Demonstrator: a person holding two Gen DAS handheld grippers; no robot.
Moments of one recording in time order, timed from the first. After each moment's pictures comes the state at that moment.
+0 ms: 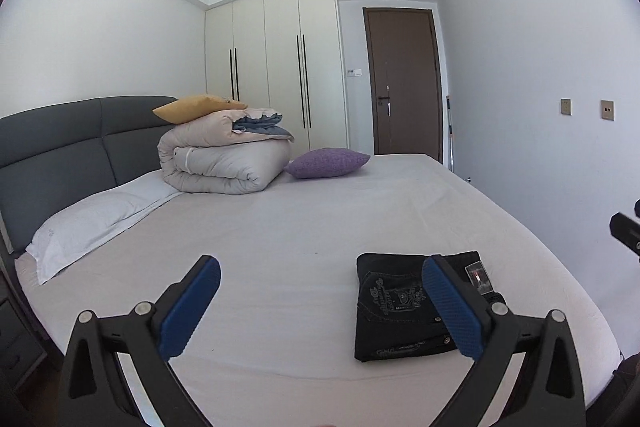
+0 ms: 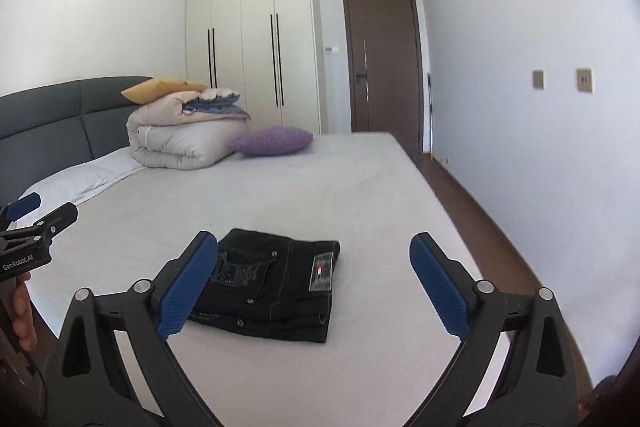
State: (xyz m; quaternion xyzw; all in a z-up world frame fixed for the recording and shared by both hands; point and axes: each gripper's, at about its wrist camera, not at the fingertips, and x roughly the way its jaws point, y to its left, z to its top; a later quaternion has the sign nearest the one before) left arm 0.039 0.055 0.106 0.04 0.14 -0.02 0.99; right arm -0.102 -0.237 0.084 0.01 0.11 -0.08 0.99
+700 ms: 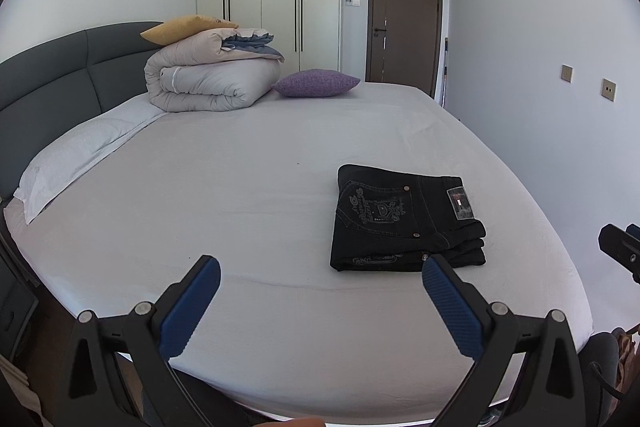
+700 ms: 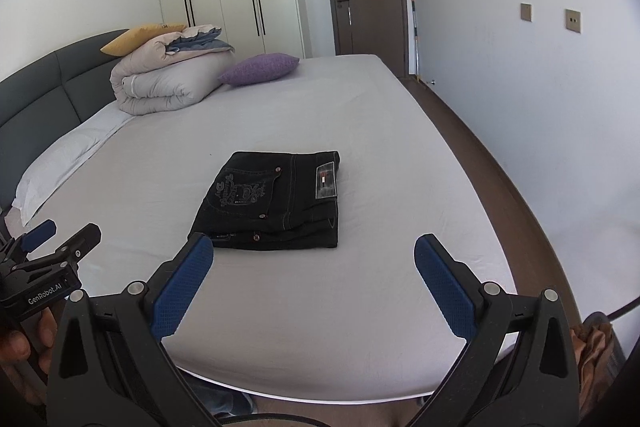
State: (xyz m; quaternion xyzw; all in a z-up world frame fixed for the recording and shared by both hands) left arm 0.034 0.054 0.055 0.01 0.28 -0.05 0.96; right arm -0.125 -0.224 0.063 0.07 0.27 -0.09 0.96
